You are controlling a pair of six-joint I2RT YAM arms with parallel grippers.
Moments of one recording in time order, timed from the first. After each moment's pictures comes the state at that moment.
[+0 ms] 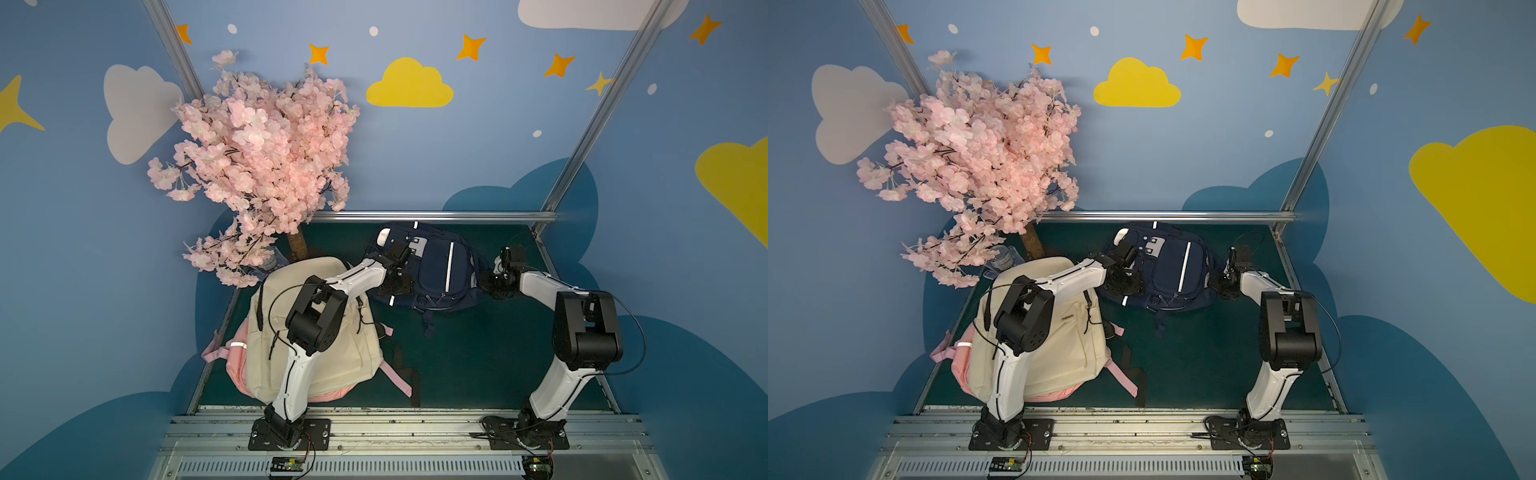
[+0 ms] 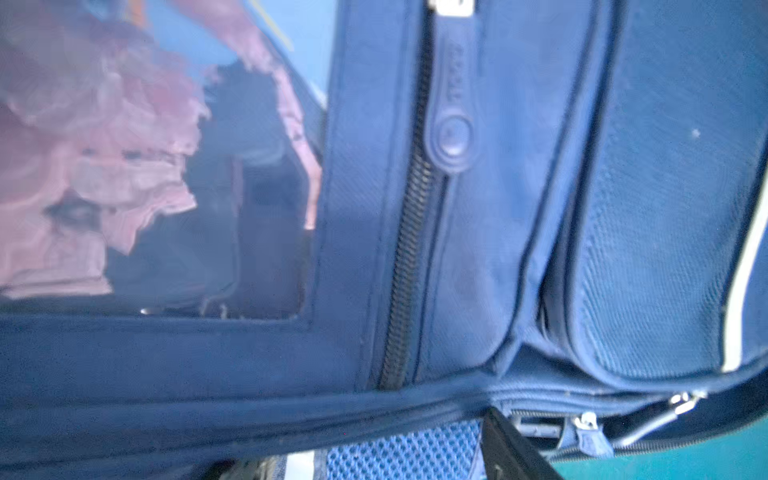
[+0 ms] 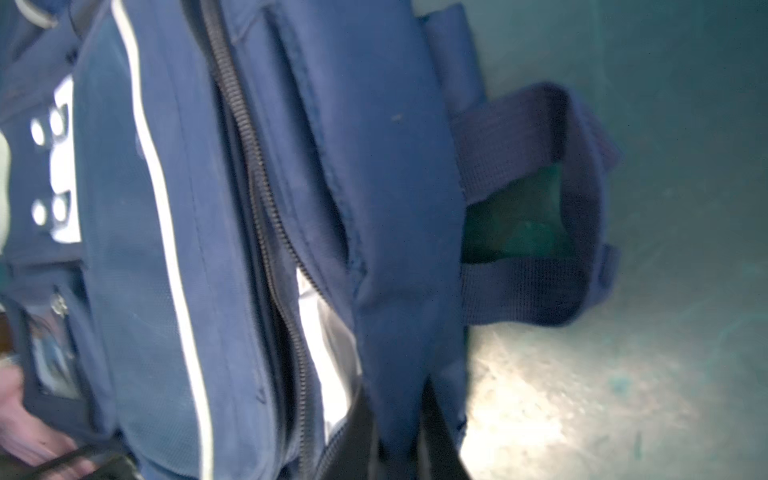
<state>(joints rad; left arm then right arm) -0.57 2.19 1.72 -0.69 0.10 -0.56 0.08 1.80 1.10 -0.32 -0.25 0.56</state>
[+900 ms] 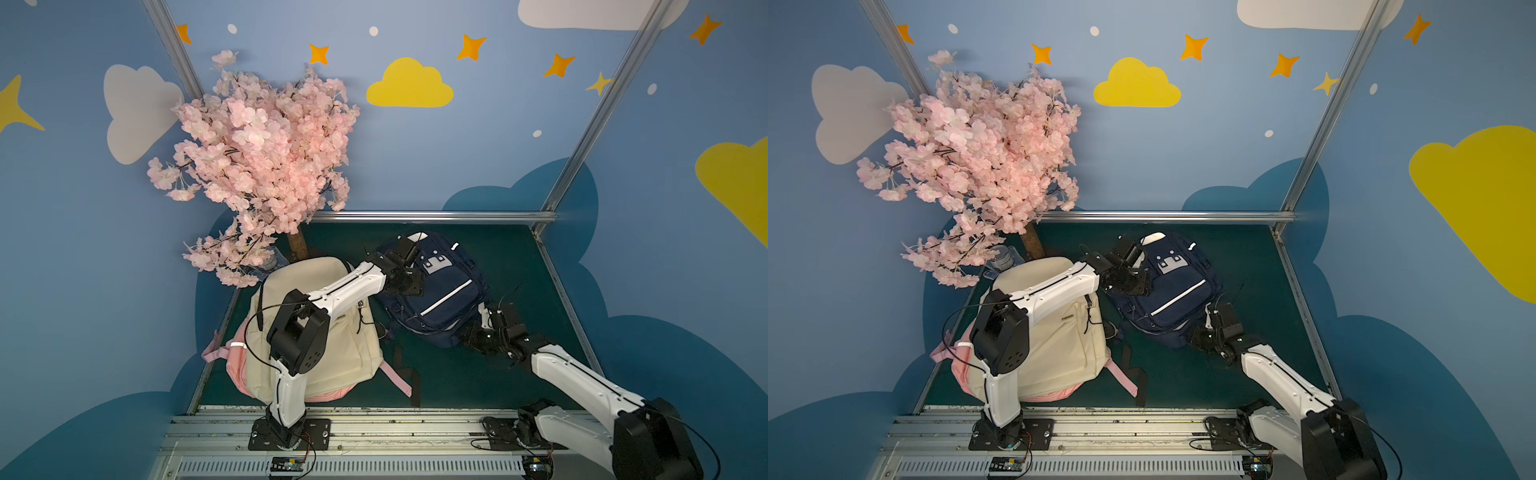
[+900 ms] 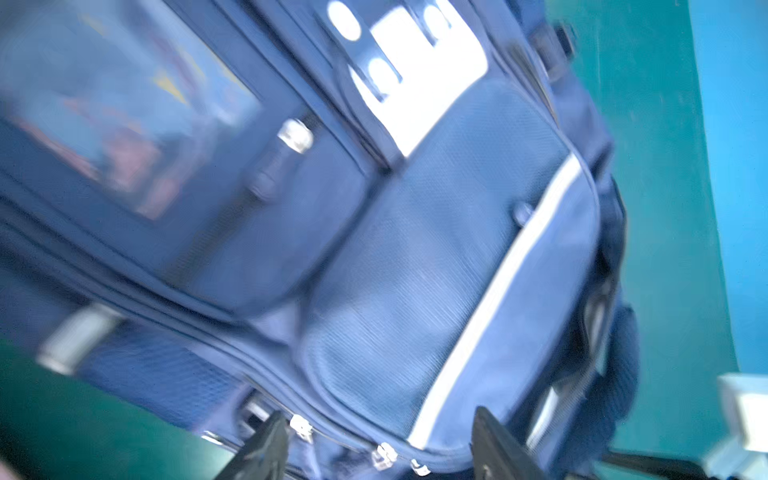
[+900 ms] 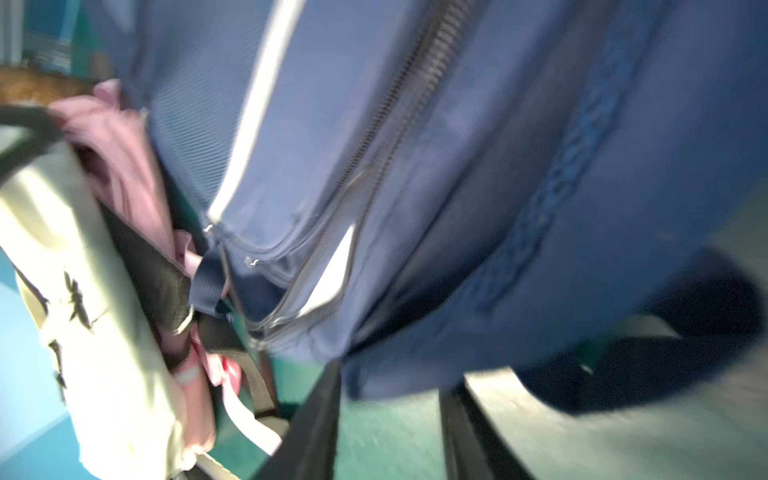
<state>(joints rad) -0.68 1.95 1.60 -0.67 0.11 -0.53 0.42 1.03 0.49 -0.36 -0.24 0.78</state>
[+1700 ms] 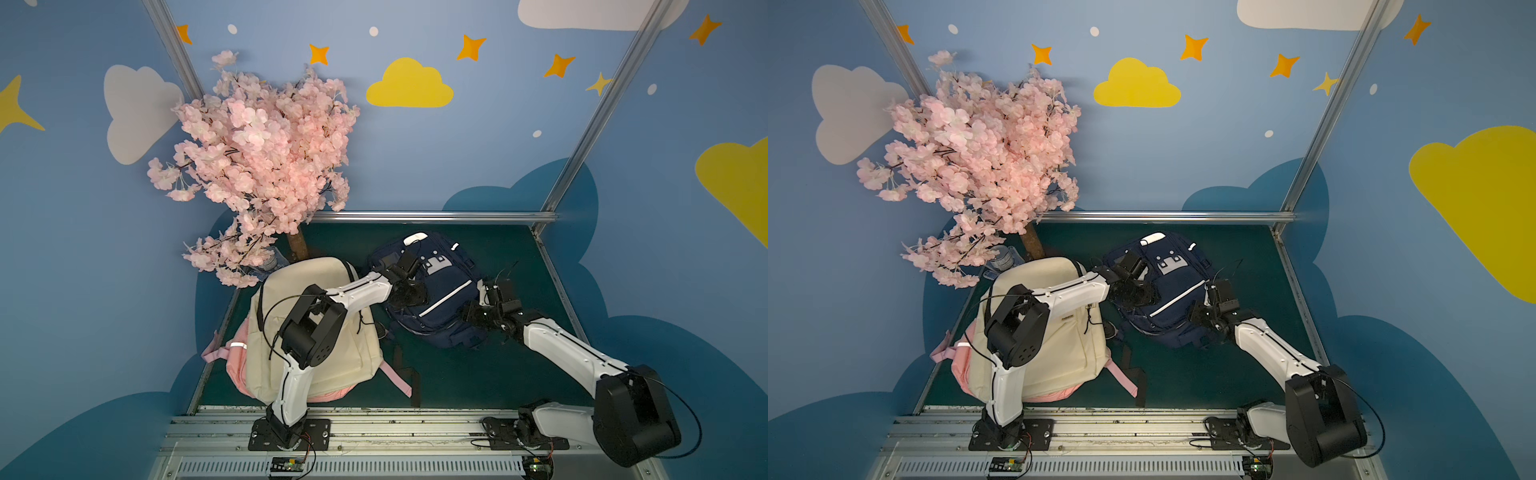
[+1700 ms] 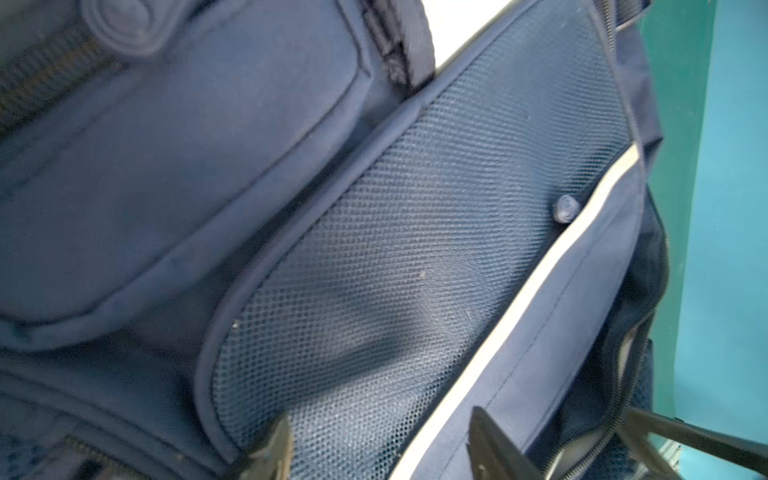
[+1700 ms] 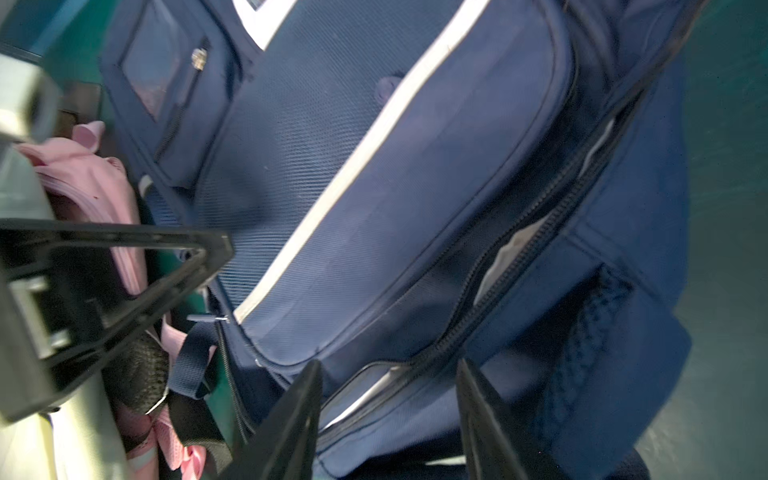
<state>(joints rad) -0.68 2.04 1.51 -0.48 0.20 -0.71 0.37 1.30 0.70 -0.33 -0.18 0.58</state>
